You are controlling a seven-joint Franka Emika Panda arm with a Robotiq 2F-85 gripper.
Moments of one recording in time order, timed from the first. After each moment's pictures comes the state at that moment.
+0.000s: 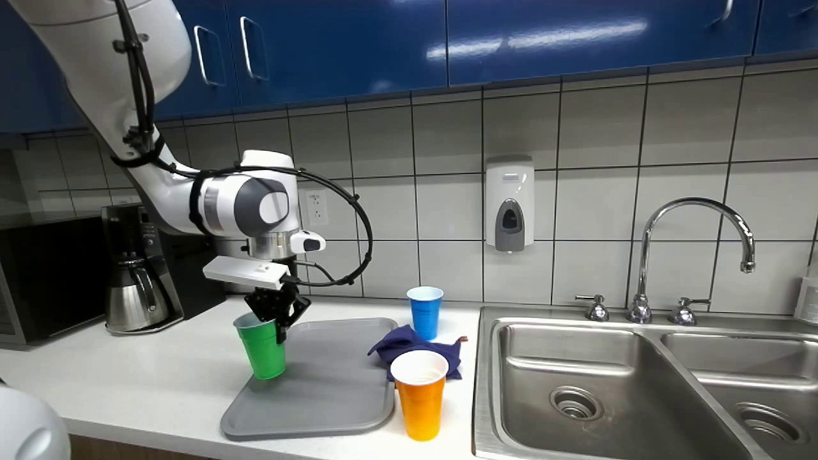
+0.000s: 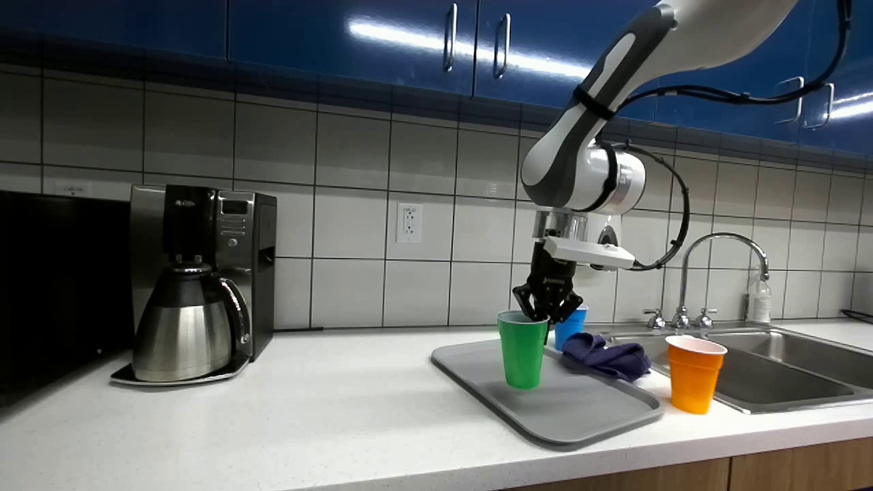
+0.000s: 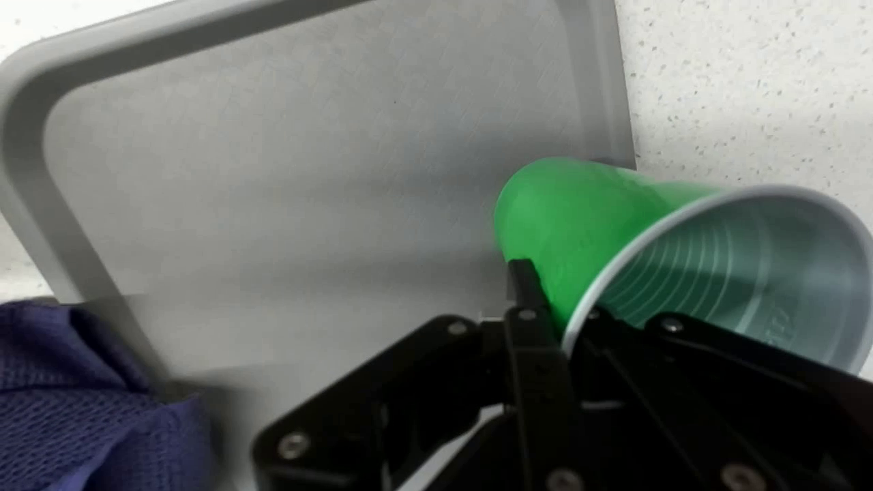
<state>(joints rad) 0.10 0.03 0.06 -2.42 0.15 2.50 0.02</state>
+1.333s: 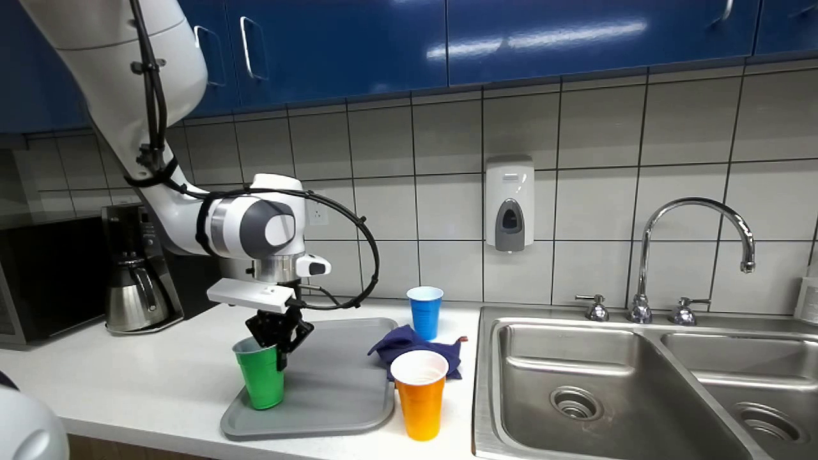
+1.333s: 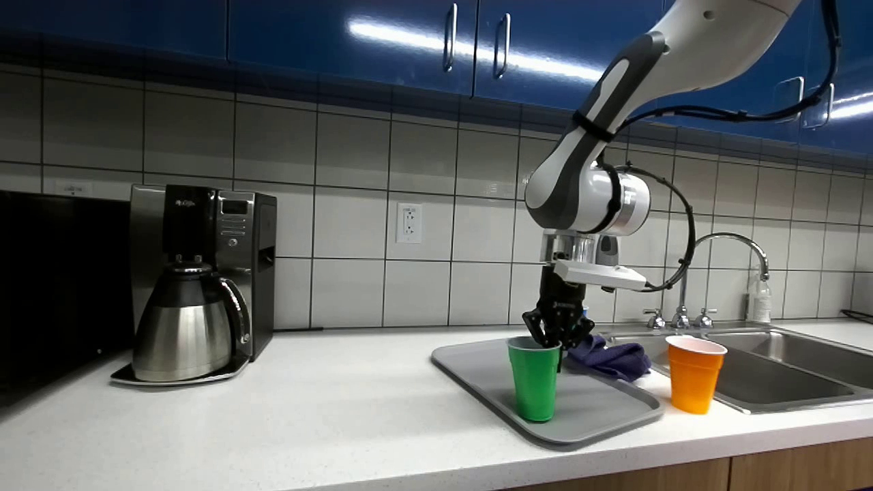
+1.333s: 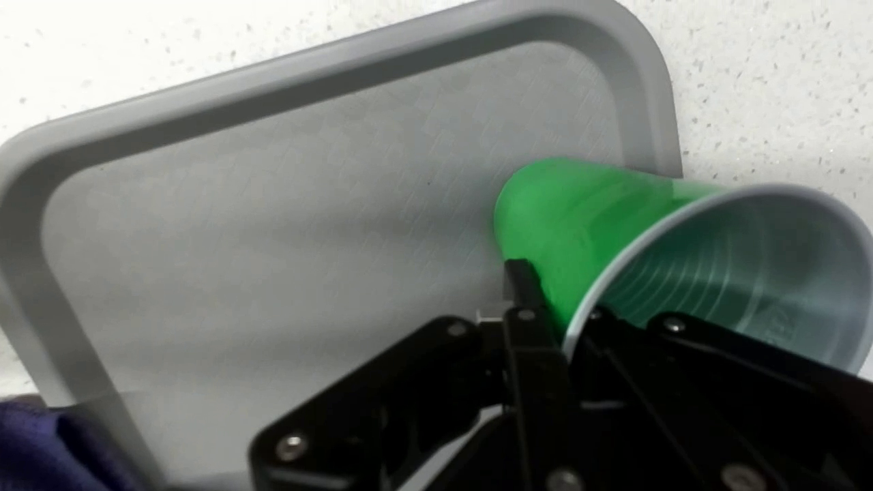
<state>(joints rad) 0.09 0.09 0.05 -2.45 0.16 2.50 -0.02</state>
